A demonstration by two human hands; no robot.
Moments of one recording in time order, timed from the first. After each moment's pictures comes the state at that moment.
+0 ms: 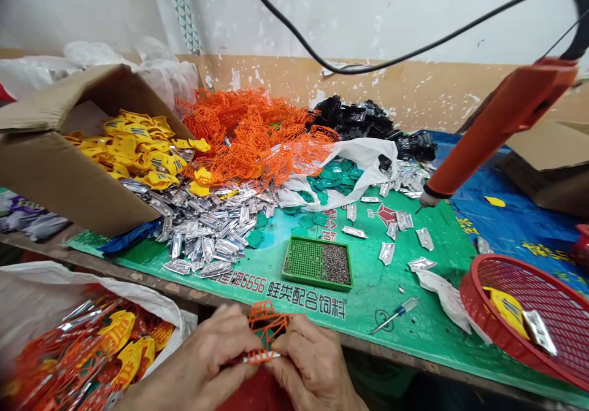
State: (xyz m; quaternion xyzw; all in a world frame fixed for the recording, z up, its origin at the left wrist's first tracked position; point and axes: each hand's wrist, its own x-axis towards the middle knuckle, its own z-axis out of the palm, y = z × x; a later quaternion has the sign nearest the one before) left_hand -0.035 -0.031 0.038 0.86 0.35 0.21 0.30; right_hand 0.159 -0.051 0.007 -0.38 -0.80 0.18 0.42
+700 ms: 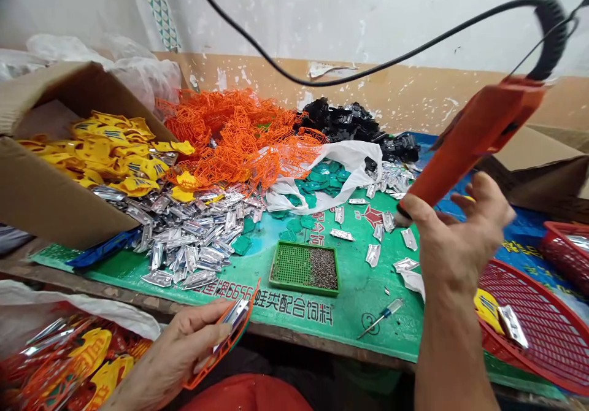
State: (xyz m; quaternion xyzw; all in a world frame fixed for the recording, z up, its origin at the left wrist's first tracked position) left_hand -0.037 -0.007 0.034 0.47 0.45 0.26 0.71; right_hand 0.296 0.056 0.088 -0.66 -0.38 -0.09 0.64
